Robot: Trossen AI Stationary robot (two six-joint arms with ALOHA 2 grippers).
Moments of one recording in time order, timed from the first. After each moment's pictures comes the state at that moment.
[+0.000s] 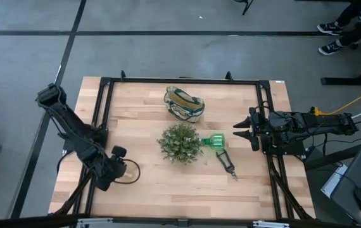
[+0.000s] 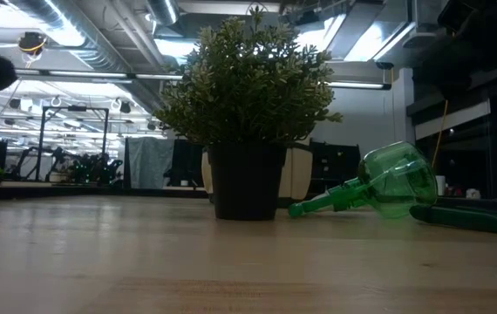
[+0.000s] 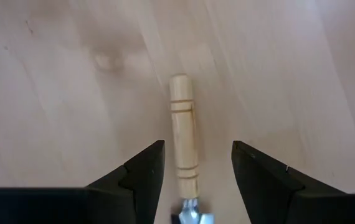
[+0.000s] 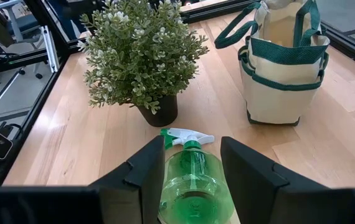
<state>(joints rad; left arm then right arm) -0.88 1.18 0.64 -0.70 -0.14 -0.55 0.13 0.39 0.43 -0.45 0.13 0.29</state>
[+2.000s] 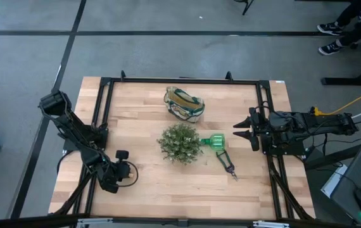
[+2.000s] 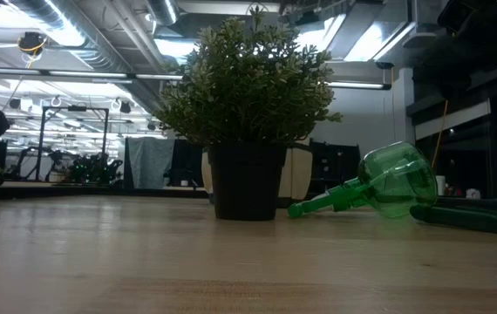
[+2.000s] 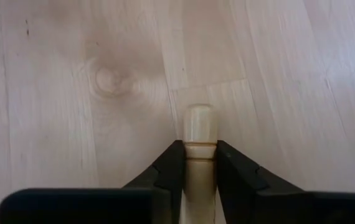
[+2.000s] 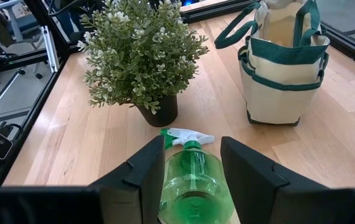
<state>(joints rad) -0.94 1.35 0.44 -0.24 -0.37 -0.72 0.13 0.39 0.43 -0.45 0.13 0.29</state>
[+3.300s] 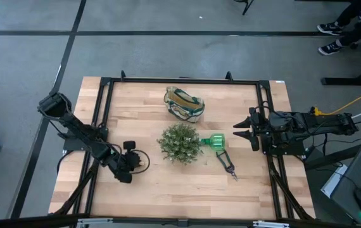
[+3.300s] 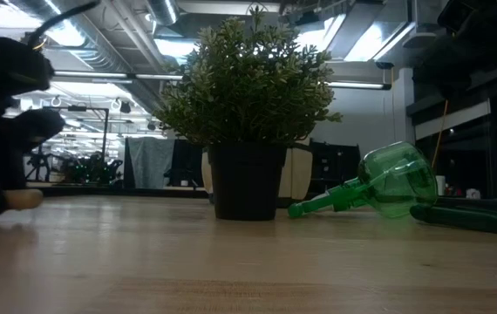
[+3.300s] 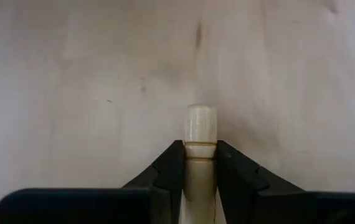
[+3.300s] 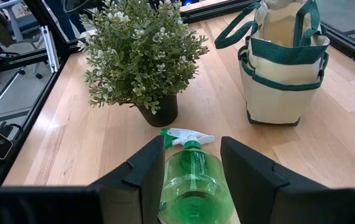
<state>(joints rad) -0.70 1.36 0.44 -0.18 -0.45 -0.59 0.13 0.39 0.43 -0.45 0.13 0.29</state>
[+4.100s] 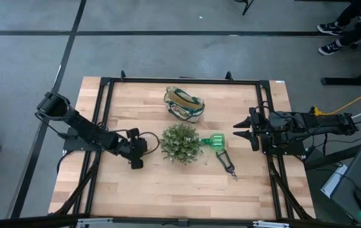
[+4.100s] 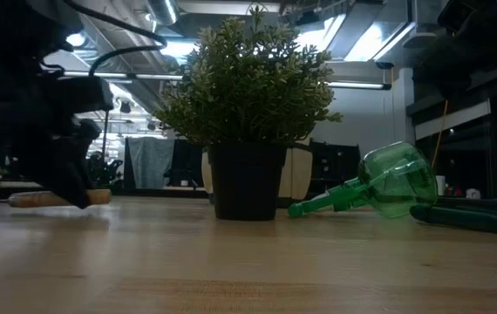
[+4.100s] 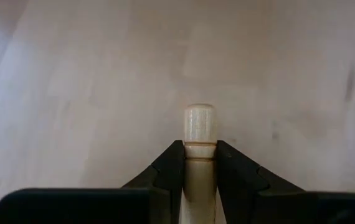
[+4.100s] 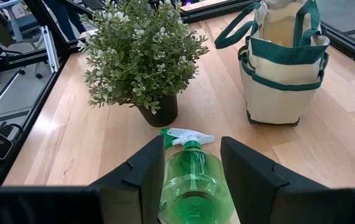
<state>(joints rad) -0.41 1.35 0.44 -0.18 -0.44 -0.51 0.13 0.39 0.43 -0.45 0.13 0.29</state>
